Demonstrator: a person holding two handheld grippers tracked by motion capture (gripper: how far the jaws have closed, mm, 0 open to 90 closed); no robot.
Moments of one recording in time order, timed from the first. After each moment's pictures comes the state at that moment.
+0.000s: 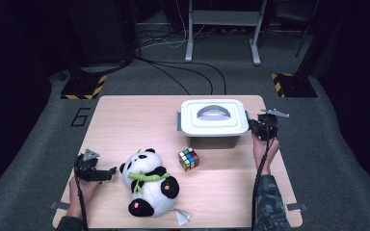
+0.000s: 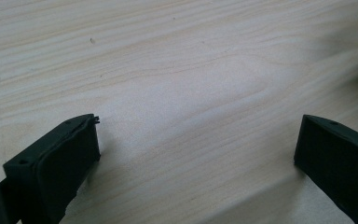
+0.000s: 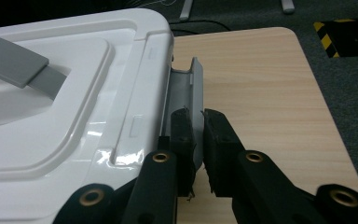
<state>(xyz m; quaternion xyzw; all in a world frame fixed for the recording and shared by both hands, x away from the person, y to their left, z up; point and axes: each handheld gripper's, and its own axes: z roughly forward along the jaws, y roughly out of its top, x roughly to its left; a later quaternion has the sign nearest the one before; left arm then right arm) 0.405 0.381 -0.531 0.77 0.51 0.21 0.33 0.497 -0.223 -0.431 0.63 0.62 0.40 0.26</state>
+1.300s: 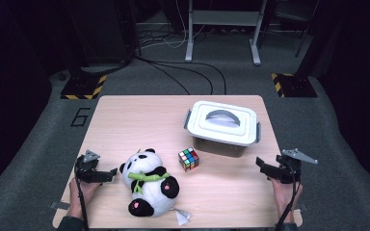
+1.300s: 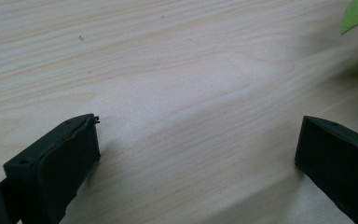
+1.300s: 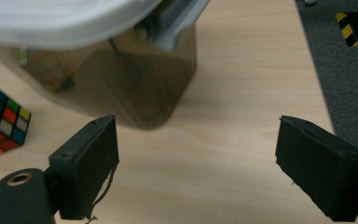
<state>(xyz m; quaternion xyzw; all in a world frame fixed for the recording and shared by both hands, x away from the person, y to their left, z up) 0.399 0.378 -0.531 0.76 0.51 0.21 0.34 0.366 -0.264 -0.471 0.59 0.65 0.42 0.23</state>
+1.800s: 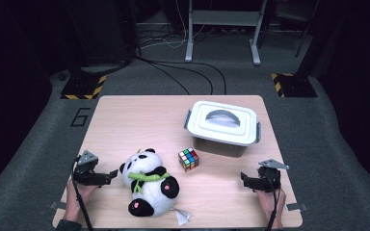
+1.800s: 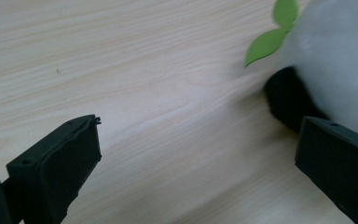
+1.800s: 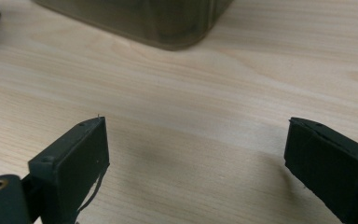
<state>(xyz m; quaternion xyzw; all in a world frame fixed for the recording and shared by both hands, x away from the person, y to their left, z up) 0.375 0.366 -0.493 0.77 0.47 0.19 0.38 0.371 -0.228 -0.525 0.56 0.72 0.35 0.22</state>
